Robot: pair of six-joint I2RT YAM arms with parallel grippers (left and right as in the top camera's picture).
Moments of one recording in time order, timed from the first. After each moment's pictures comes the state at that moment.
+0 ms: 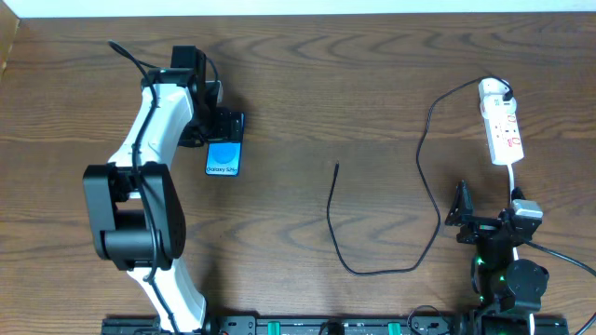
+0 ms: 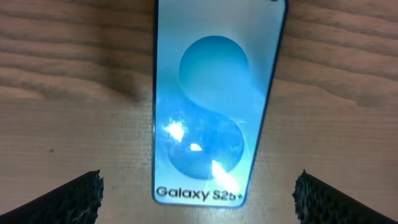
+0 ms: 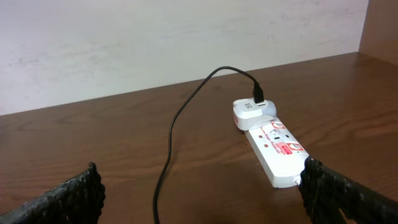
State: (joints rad) left arm -0.01 1.99 1.51 -0.98 0.07 -0.03; right arm -0.10 0.01 0.01 -0.07 -0.03 0.16
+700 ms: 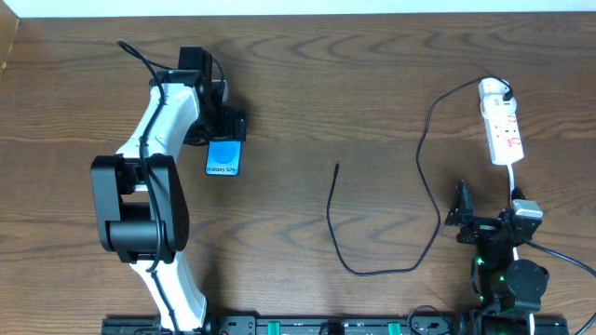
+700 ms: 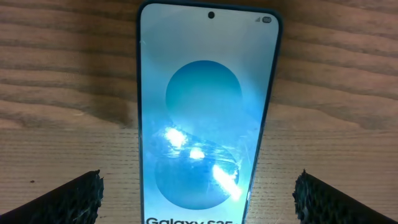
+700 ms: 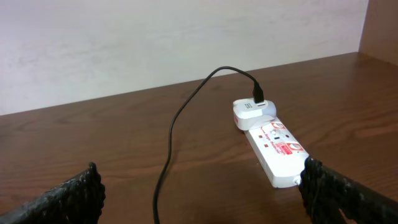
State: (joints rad) left arm -0.02 2.03 1.52 -0.93 0.07 -0.03; right arm -0.10 0.01 0.01 -0.07 -0.03 0.16
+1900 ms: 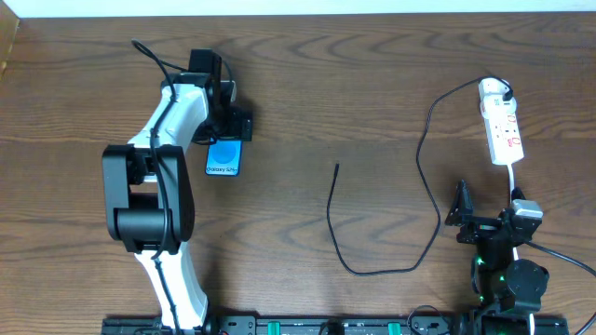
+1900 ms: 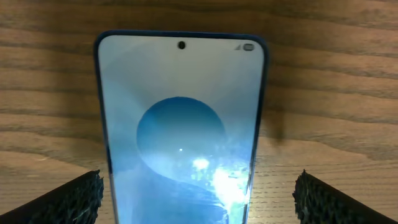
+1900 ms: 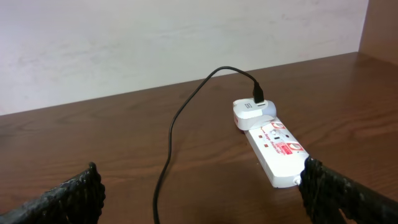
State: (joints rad) left arm -0.05 2.09 1.52 -0.84 0.07 -0.02; right arm -0.10 0.01 0.01 -0.07 -0.03 0.16
